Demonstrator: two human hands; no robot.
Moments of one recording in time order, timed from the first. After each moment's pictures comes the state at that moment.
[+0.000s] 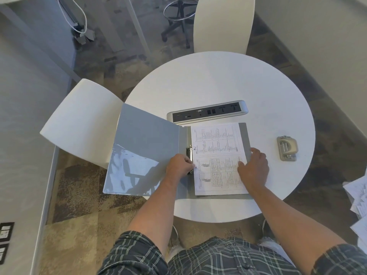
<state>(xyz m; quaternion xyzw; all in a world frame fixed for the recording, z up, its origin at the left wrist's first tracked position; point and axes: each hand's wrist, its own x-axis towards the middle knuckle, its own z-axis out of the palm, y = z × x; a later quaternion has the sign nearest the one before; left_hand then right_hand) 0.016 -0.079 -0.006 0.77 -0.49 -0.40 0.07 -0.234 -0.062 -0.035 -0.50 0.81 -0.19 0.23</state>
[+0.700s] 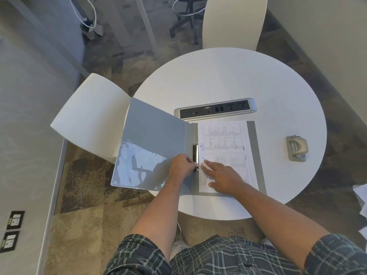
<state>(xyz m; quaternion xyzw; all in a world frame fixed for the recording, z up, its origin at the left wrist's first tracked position) 0.026 -0.063 -0.011 0.79 -0.46 -0.39 0.11 -0.161 -0.049 -0.038 -0.84 0.45 0.14 0.26</state>
